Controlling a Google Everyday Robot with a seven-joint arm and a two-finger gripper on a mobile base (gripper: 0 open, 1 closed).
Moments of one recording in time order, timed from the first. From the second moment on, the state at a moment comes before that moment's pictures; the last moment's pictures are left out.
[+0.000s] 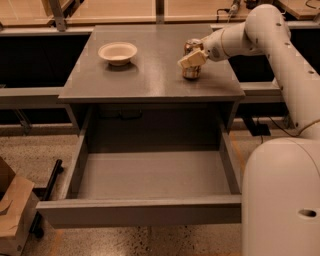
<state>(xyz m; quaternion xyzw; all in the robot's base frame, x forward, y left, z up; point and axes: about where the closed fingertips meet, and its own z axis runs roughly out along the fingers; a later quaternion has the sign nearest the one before) 0.838 -0.120 0.896 -0.44 0.74 0.14 0.49</state>
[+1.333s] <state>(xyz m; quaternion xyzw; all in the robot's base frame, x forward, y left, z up) 0.692 -0.114 0.906 -0.51 0.75 0.14 0.40</state>
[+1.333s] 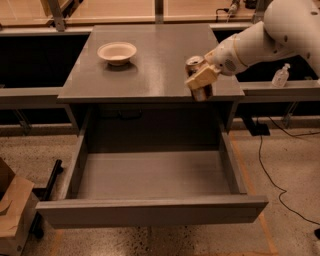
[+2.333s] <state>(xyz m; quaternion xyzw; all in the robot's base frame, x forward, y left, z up) 0.631 -0.102 0.873 -0.52 0.76 0.17 0.34</state>
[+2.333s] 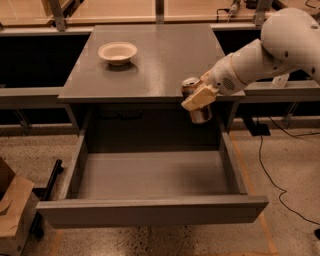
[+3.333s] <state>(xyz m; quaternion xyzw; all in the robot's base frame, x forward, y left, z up) 0.592 -0.100 0.776 -0.53 0.73 0.25 0.36</state>
